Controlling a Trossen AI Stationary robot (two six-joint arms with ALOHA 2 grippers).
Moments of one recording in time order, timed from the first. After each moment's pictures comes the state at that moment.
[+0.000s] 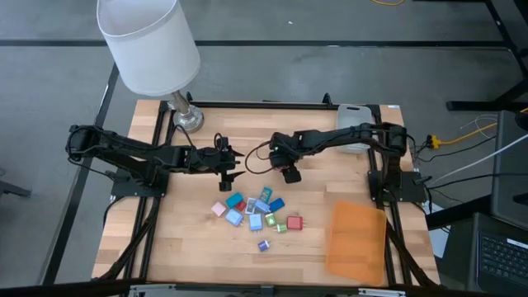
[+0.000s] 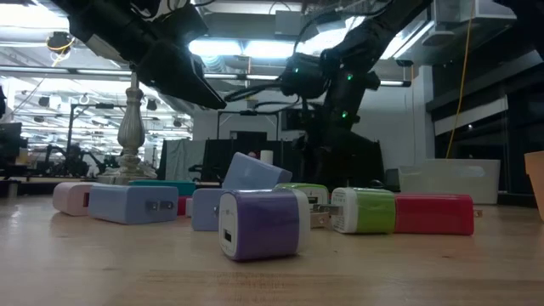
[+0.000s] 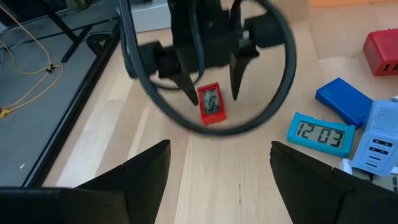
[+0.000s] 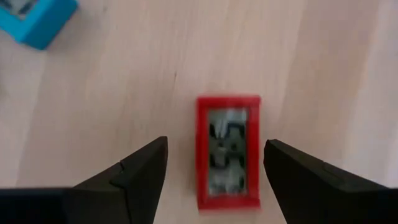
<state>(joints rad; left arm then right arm) -0.02 1.21 0.62 0.03 -0.30 0.14 -0.18 1.95 1.22 -0.48 -0.07 -0.44</state>
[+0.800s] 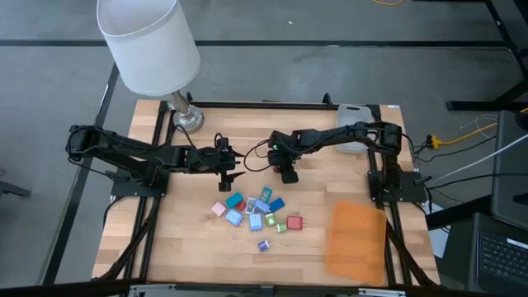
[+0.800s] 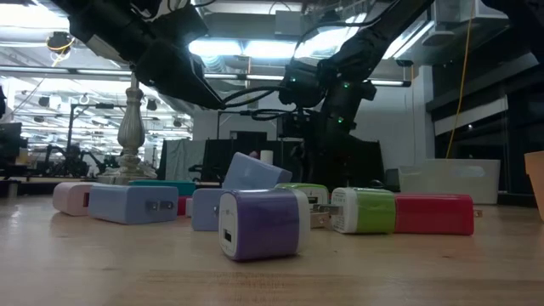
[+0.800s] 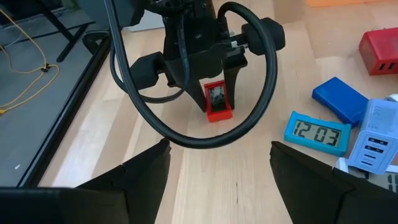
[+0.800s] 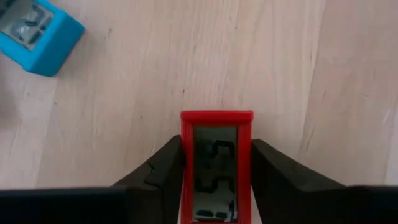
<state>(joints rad) -0.02 1.21 0.62 0.03 -0.29 0.14 -0.22 2.00 1.22 -0.45 -0.16 -0.38</state>
